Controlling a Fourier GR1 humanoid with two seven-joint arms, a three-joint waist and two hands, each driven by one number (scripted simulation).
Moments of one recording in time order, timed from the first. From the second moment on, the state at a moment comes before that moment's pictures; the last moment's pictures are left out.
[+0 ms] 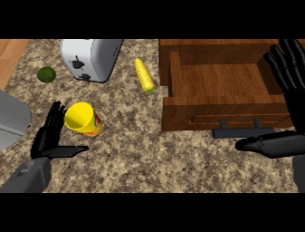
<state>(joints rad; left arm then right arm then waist) -0.49 0.27 0.30 -0.22 0.04 -0.23 -0.90 -0.27 -0.18 -0.11 -1.87 -0.11 0.18 0.11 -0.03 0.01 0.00</state>
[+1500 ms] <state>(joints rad) -0.59 0.22 0.31 -0.21 0.00 -0.14 -1.04 -0.30 -0.20 -0.12 -1.85 -0.12 0.20 0.12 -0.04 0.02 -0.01</state>
